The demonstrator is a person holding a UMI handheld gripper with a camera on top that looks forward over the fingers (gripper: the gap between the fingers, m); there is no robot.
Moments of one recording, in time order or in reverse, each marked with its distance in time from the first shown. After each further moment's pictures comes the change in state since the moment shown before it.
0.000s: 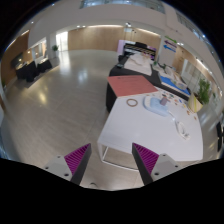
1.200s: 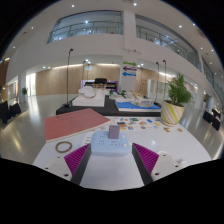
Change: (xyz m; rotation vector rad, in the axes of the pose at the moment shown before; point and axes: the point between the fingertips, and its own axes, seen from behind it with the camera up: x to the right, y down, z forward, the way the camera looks) arm 0.288 -0.103 0.196 0.478 0.298 0.248
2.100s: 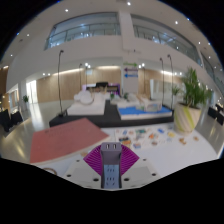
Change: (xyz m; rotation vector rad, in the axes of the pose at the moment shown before) arm 0.011 -0.048 0.144 0.036 -0.051 0.062
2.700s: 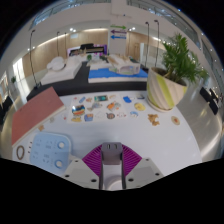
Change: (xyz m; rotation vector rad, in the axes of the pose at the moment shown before) arm 0.167 0.071 -0.009 -0.458 0.128 0.011
